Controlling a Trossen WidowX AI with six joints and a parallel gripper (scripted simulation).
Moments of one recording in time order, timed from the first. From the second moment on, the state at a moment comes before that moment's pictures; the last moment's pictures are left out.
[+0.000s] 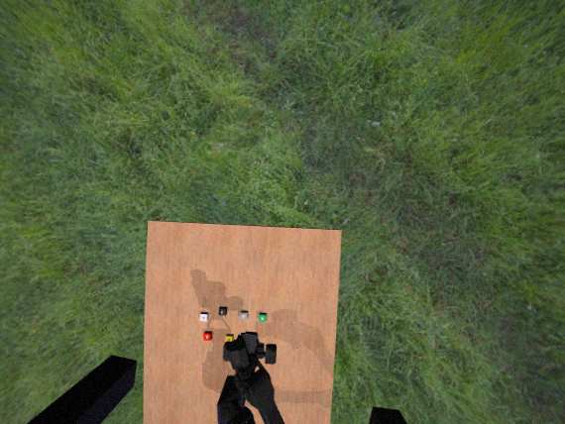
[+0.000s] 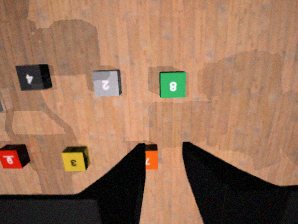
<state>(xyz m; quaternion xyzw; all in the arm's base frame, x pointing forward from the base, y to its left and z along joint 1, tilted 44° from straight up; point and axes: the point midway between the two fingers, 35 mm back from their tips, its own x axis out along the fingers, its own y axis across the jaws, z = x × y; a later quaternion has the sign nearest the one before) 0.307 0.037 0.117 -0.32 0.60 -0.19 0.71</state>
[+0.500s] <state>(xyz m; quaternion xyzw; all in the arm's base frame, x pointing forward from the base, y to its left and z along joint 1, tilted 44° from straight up) 0.358 0.004 0.095 -0.31 0.59 -0.19 0.72</state>
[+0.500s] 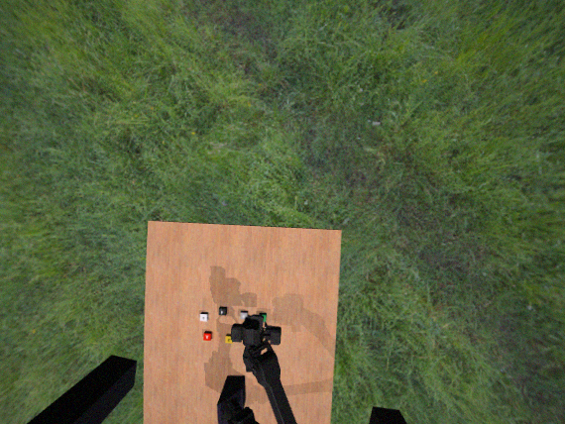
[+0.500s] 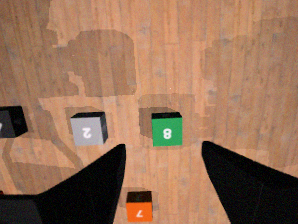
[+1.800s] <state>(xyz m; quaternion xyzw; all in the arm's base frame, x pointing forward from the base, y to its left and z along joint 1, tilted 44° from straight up) 0.367 -0.045 0.044 -0.32 0.59 -0.20 0.71</state>
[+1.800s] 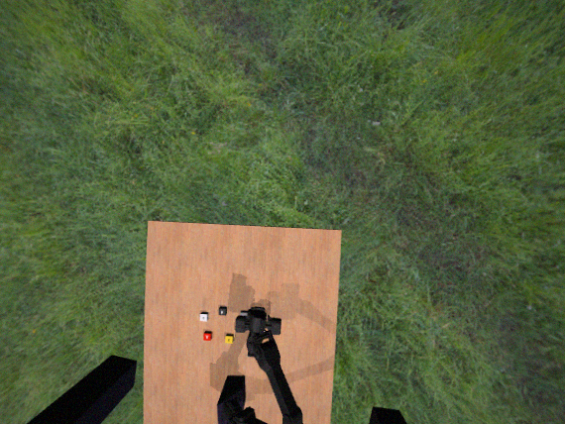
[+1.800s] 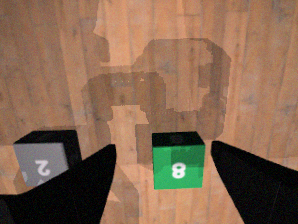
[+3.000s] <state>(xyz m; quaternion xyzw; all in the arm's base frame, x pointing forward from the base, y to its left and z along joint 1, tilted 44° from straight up) 0.361 -0.036 0.050 -0.32 0.60 -0.19 0.71</state>
